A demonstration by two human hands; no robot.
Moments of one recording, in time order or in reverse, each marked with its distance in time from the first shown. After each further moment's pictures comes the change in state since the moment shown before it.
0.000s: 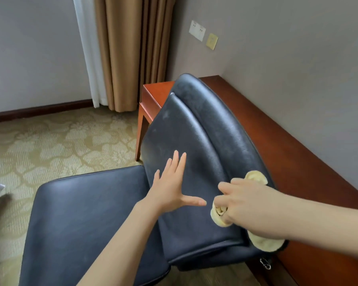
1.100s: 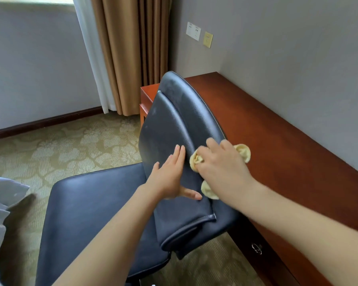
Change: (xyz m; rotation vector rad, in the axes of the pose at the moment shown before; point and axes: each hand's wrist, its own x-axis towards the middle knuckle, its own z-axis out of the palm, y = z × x) left_hand -0.003 0.063 0.016 0.287 -0.060 -0.079; right_hand -0.012 -0.007 0.007 0.059 0.445 0.598
